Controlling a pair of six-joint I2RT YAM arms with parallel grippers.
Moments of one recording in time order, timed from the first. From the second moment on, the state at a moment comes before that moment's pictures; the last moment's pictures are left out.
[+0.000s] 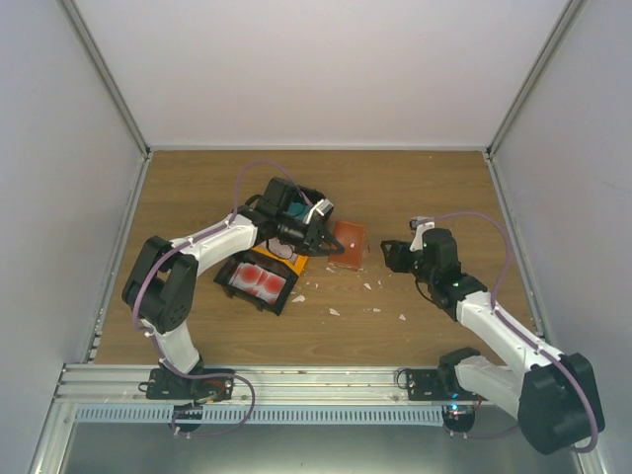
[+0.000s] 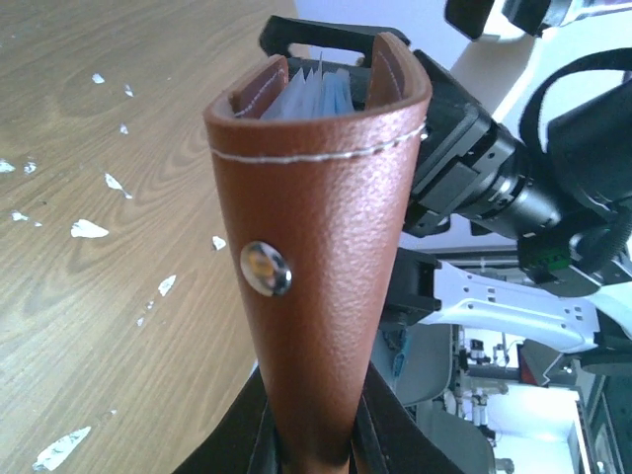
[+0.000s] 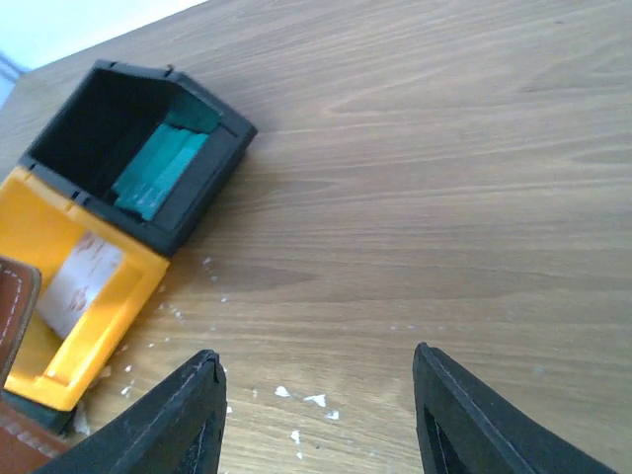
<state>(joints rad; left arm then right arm) -0.53 1.75 1.21 -0.28 1.11 -0.54 0.33 1.03 0.50 -0.01 -0.15 0.41</state>
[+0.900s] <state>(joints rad) -0.78 2.02 1.15 -0.05 0.72 -0.72 0.42 1.16 0.61 -0.53 -0.15 0.58</state>
